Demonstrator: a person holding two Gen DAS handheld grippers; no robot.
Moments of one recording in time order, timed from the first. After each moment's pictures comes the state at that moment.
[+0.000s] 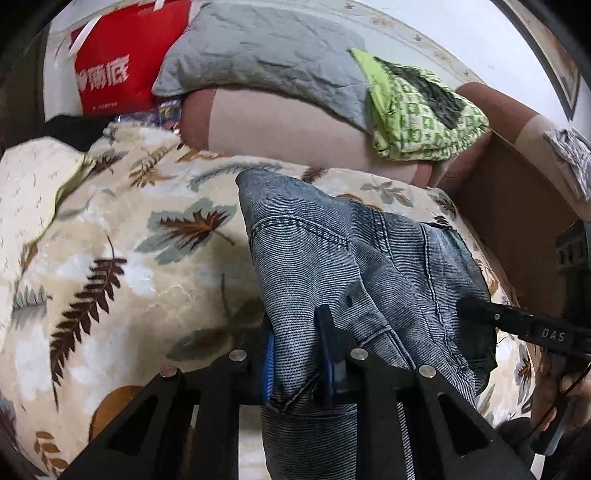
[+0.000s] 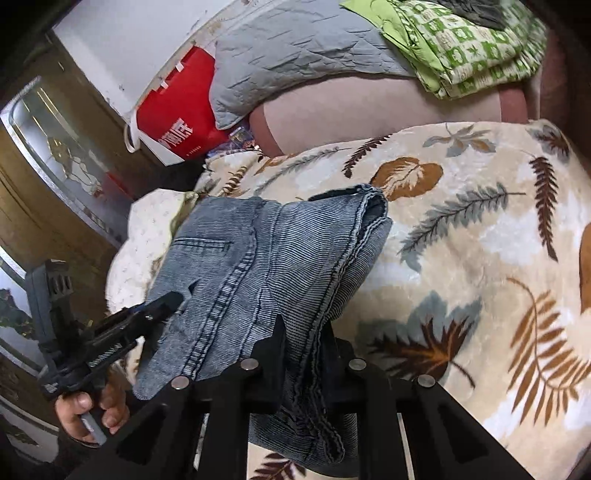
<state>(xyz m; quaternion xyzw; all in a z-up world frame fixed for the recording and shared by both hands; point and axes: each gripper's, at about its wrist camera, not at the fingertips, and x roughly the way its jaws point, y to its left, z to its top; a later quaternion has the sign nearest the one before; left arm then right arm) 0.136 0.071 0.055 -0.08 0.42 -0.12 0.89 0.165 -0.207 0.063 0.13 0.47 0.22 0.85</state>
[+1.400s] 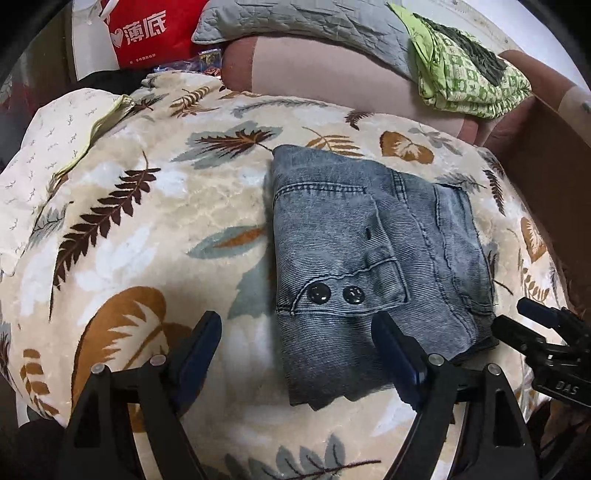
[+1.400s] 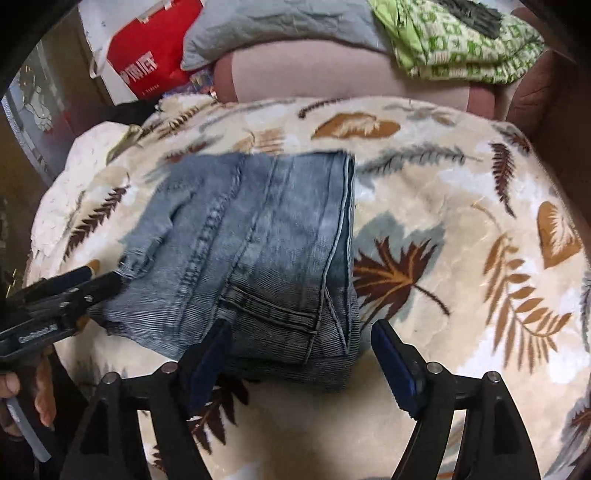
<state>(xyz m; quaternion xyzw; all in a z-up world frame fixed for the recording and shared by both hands) 0.093 0.064 -0.004 -0.06 0.48 -0.03 0.87 0.101 -0.187 0.004 0.00 0.49 0.12 0.86</state>
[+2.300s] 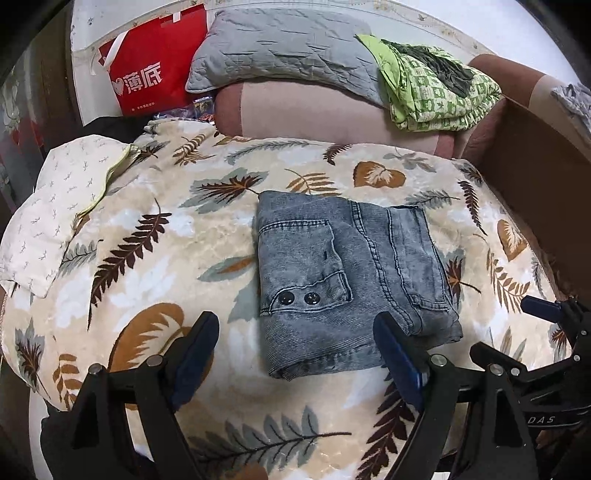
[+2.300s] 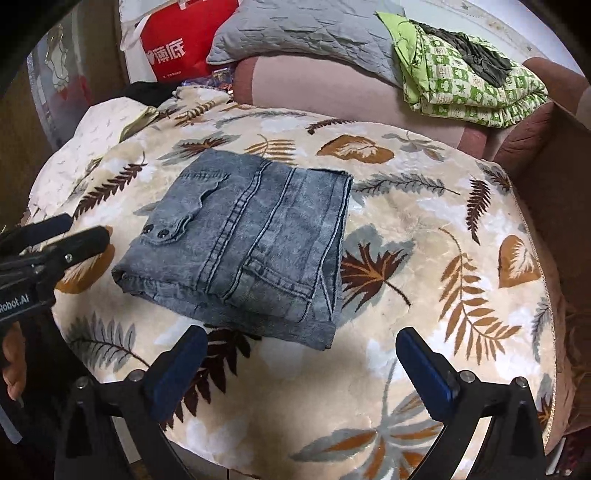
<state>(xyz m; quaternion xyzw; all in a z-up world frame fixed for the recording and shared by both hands) 0.049 0.042 0.051 -0.02 0.43 -0.03 0.90 0.055 -0.176 0.040 -0.09 0.47 0.11 0.87</state>
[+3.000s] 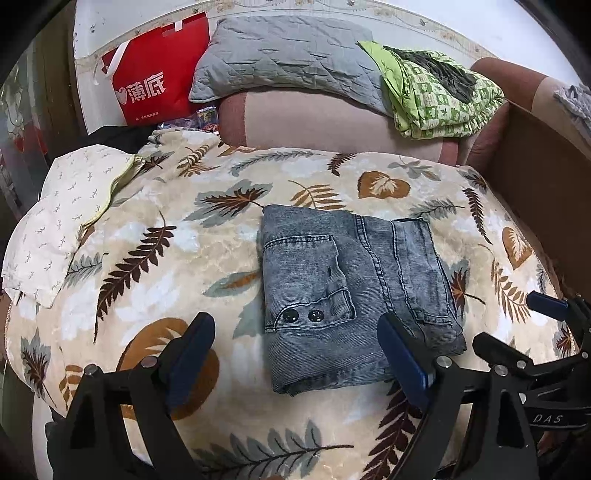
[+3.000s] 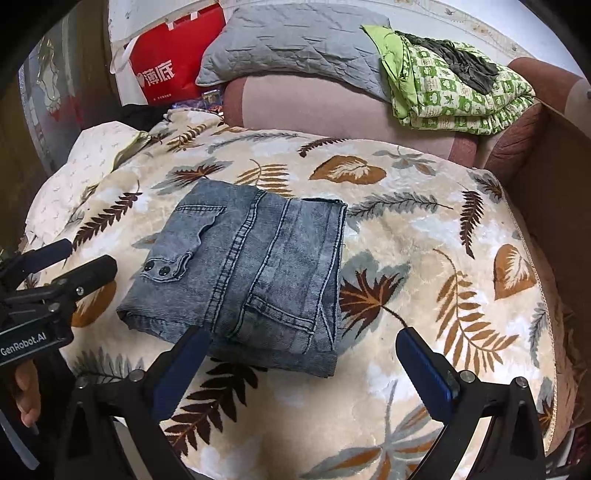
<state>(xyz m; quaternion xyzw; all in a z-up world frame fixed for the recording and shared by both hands) 0.055 0.040 0.059 -0.02 0.41 -0.02 0.91 0.064 -0.169 0.055 -0.07 0.45 0.09 0.89</state>
